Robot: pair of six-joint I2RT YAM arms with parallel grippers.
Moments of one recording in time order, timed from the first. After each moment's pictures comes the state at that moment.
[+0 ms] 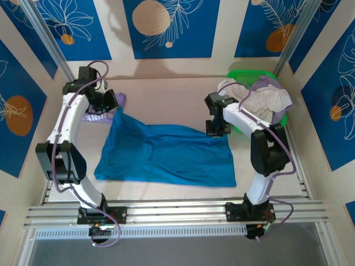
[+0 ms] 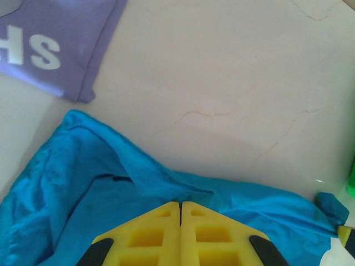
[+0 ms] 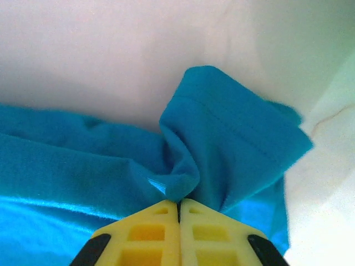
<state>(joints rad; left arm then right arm) 0.02 1.68 1.65 -1.07 0.33 -0.41 0.37 1.79 1.34 -1.02 0.02 0.37</state>
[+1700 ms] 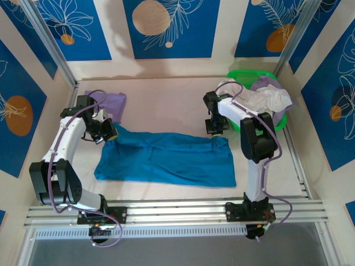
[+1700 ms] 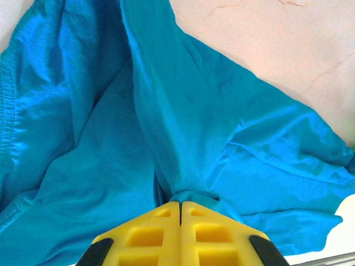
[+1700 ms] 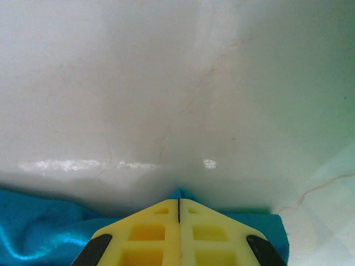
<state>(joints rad) 0.07 1.45 1.20 -1.07 0.41 -0.38 0.33 2.02 1.52 -1.07 0.11 0.27</state>
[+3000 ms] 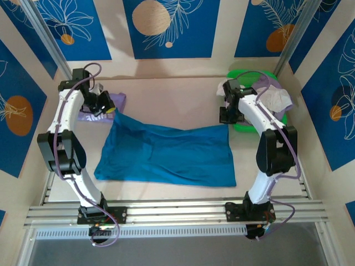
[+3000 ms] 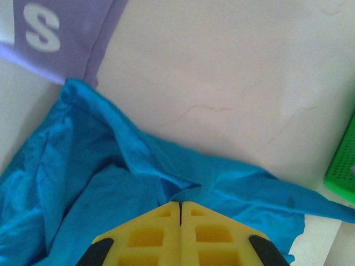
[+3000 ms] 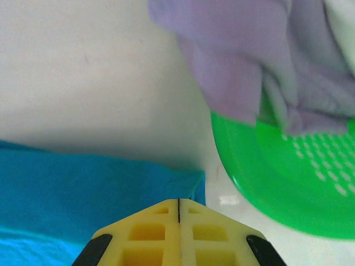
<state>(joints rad) 0.11 1.81 1.70 -1.12 0.47 -0.39 0.19 1.76 1.46 -1.05 0.07 0.27</state>
